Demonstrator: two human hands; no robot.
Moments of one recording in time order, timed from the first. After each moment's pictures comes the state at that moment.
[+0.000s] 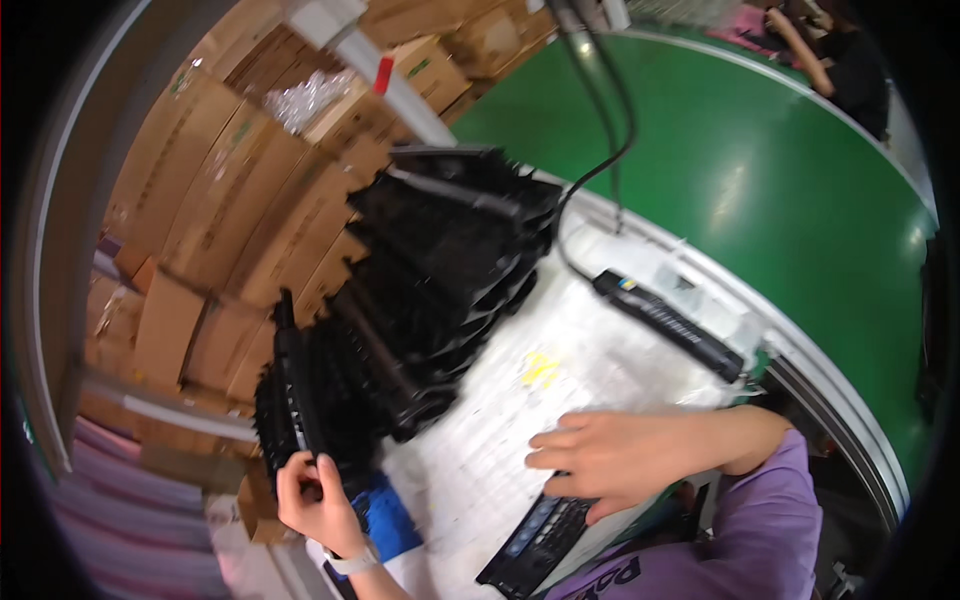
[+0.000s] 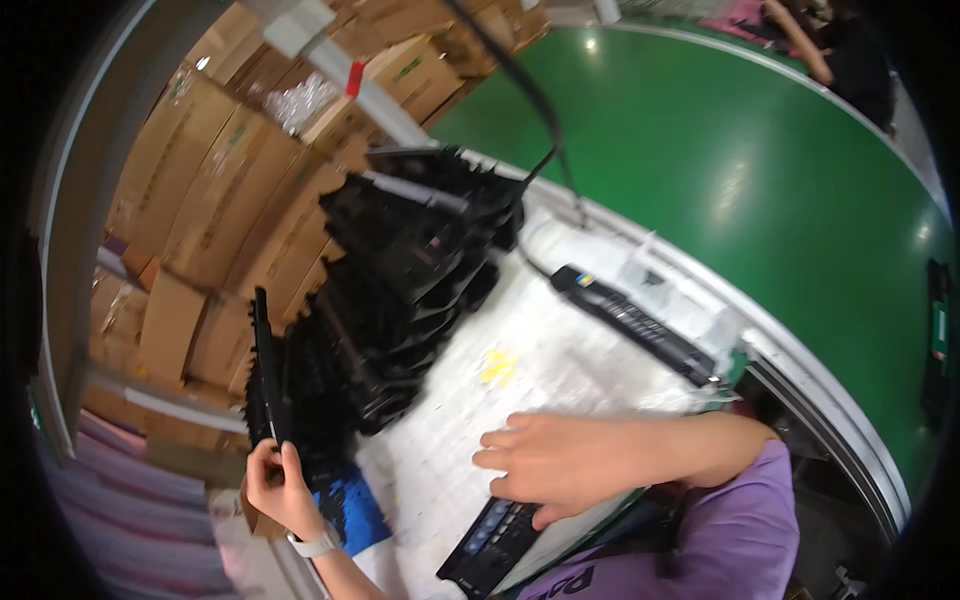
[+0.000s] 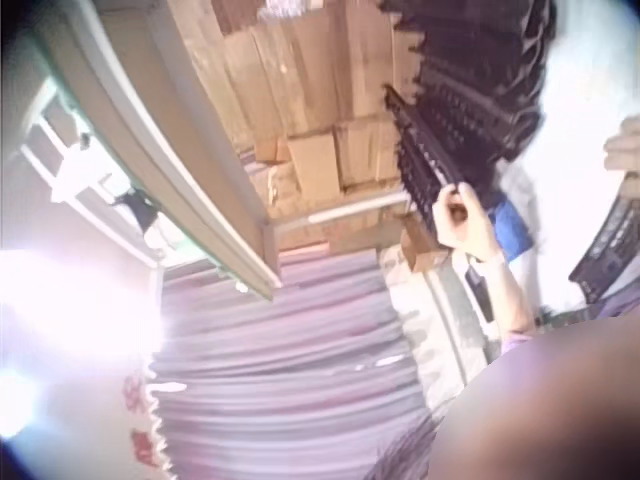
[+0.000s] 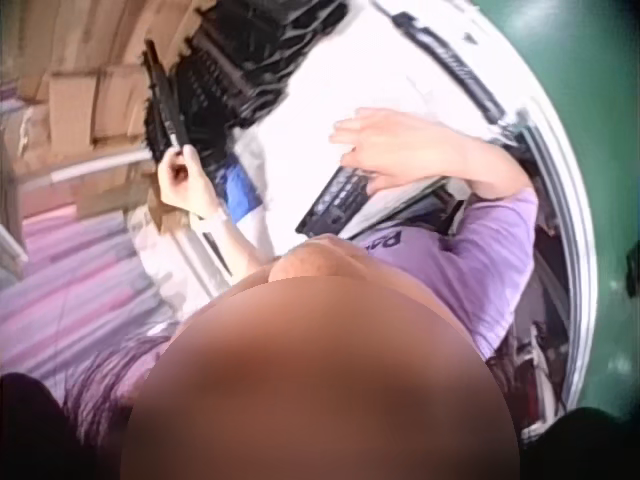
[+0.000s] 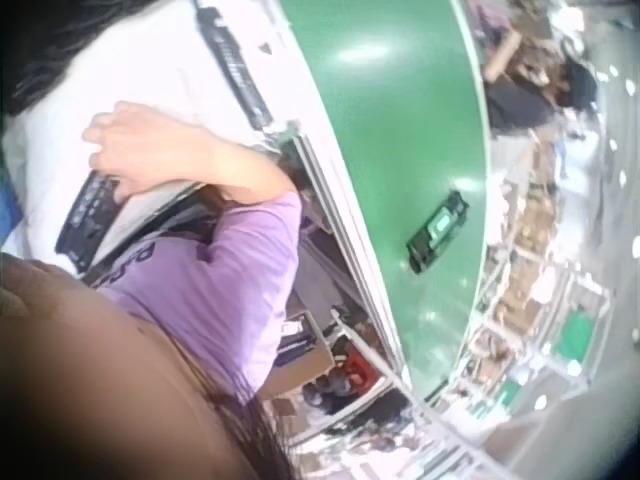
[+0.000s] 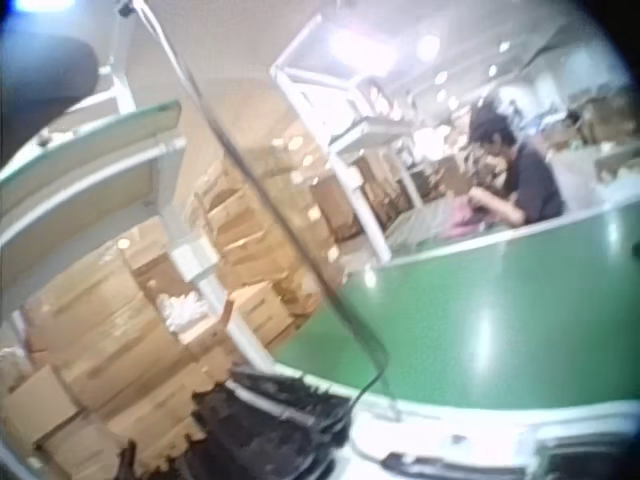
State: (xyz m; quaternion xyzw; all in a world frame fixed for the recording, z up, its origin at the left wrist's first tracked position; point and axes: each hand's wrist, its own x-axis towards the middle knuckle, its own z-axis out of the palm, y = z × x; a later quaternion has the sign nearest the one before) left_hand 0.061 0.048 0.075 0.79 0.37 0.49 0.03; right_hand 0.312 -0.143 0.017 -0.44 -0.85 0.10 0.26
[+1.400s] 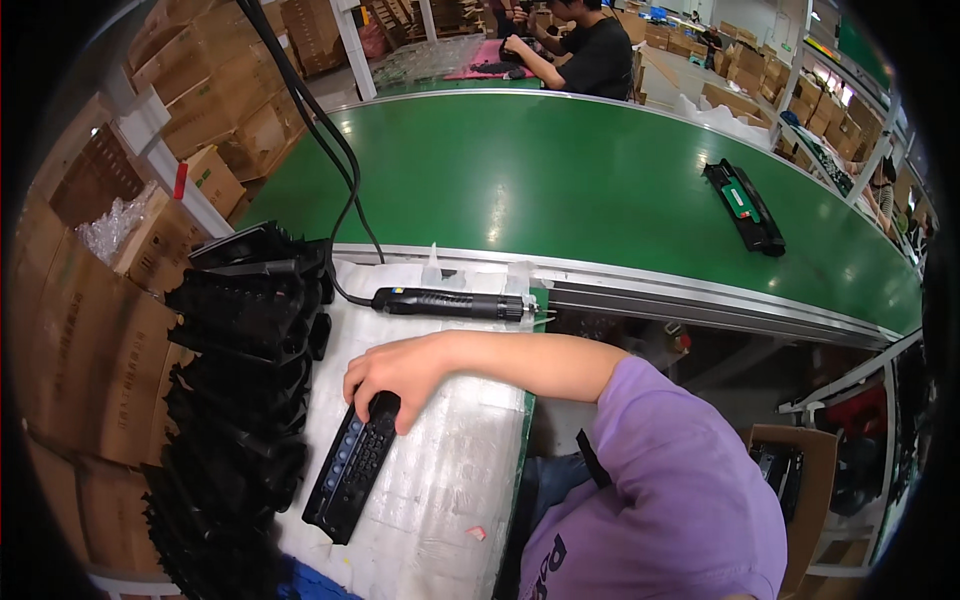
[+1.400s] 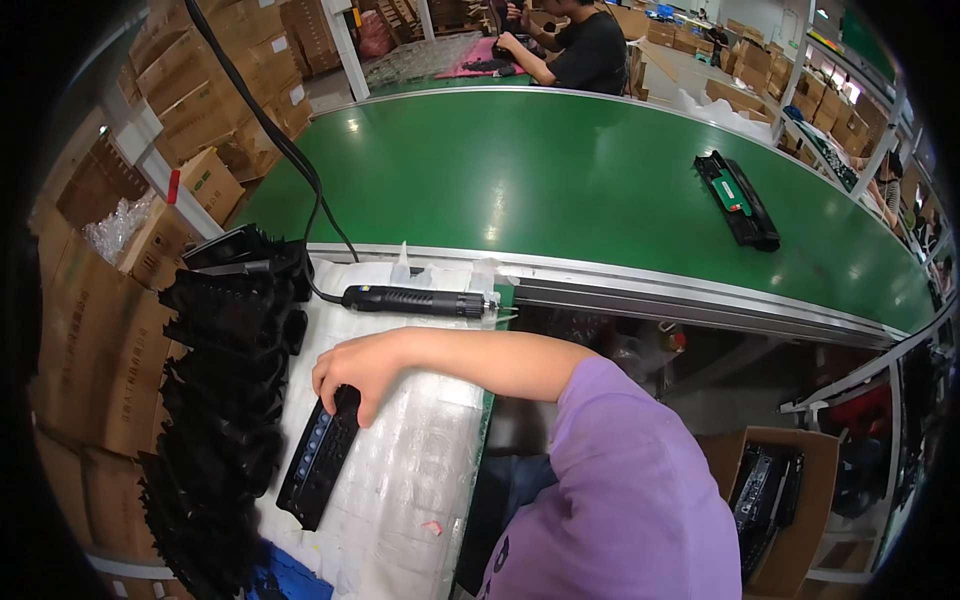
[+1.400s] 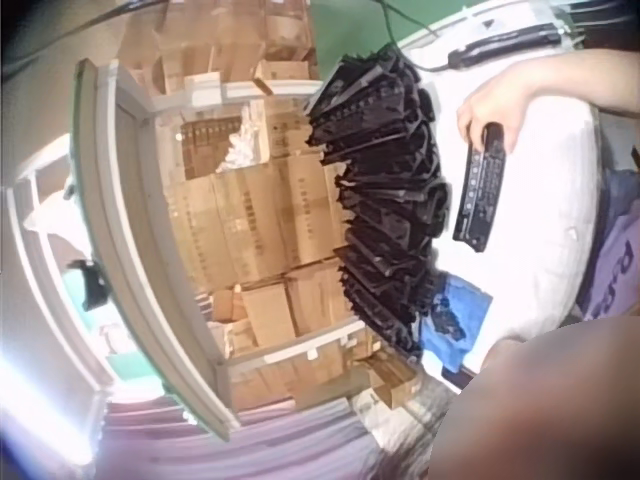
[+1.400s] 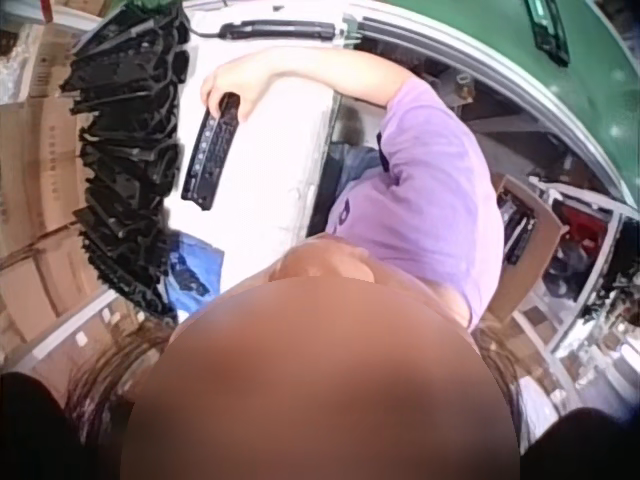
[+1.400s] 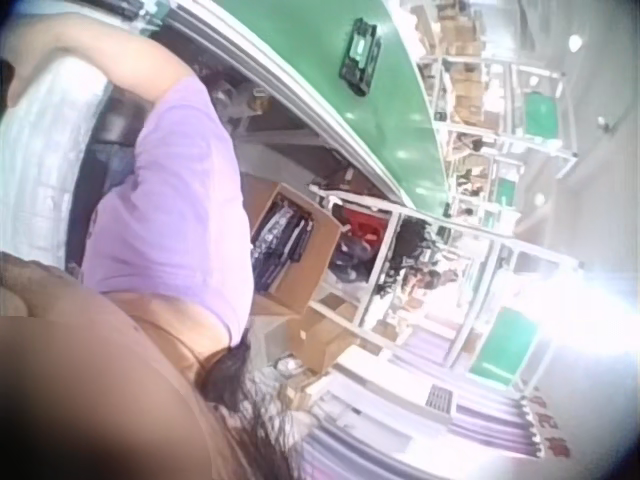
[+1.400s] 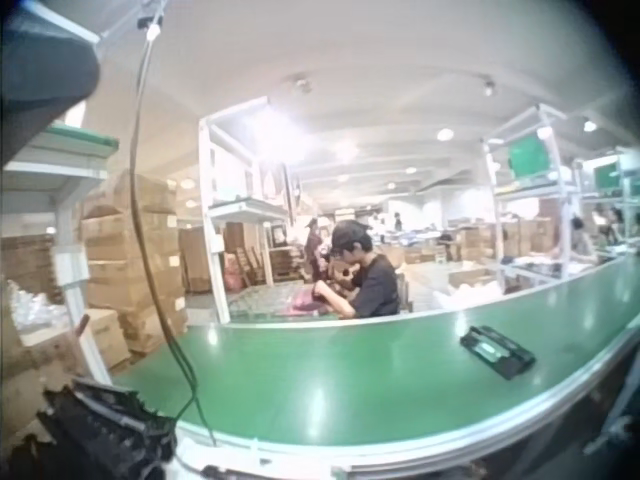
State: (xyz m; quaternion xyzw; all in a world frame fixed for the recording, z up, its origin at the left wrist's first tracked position) left_hand 0.059 -0.046 0.167 0.89 -0.25 -0.21 0.32; right_hand 0.339 -0.096 -0.028 -0.53 -0.77 0.13 0.34
